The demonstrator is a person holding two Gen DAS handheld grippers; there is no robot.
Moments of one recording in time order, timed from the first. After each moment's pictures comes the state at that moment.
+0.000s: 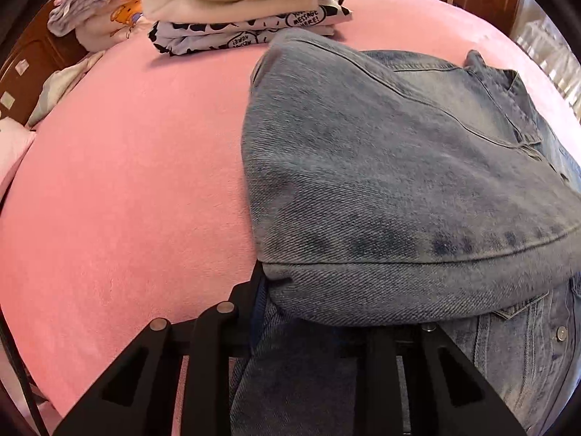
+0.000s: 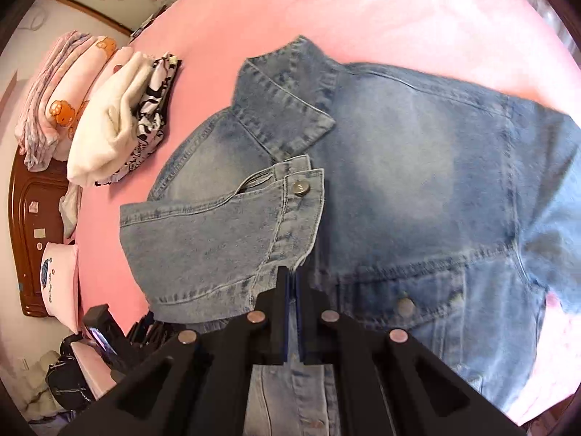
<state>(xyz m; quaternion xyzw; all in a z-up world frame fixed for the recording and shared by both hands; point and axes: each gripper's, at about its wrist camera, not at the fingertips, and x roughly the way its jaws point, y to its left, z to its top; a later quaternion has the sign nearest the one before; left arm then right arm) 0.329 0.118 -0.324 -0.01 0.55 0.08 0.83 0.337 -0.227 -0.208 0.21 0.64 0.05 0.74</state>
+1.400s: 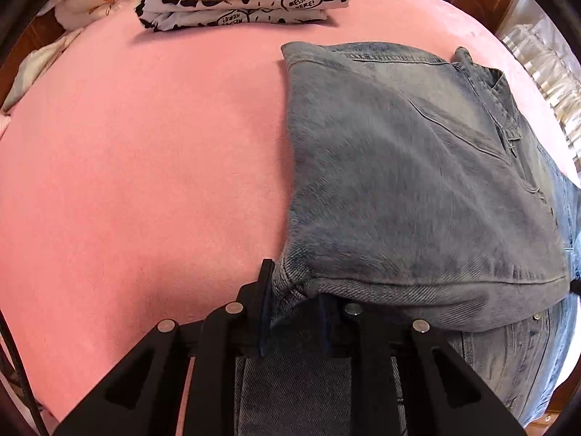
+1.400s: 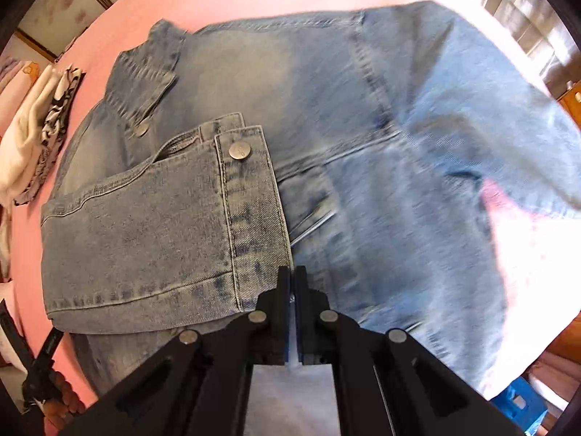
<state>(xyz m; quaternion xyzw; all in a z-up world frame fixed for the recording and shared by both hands) 0.321 0.141 -0.320 -0.05 0.58 0.01 0.81 0.252 -0.276 -0.266 0.17 0.63 -0.12 0.75</state>
